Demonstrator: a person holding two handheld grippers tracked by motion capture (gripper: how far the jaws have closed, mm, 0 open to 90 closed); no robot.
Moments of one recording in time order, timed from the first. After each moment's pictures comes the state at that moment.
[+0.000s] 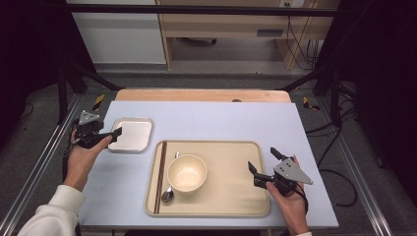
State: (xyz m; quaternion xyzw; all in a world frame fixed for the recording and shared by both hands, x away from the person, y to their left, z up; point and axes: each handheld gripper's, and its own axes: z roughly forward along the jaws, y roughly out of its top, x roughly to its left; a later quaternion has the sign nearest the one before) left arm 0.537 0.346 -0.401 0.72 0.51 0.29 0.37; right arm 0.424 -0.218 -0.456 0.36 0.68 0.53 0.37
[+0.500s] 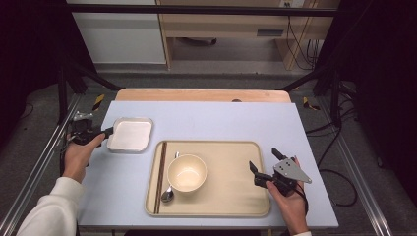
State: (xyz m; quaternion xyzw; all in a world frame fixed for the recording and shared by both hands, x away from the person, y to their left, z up) left arm 0.563 0.381 -0.427 0.70 0.57 0.24 0.35; right arm 0.427 -0.220 -0.460 0.38 0.68 0.51 0.37
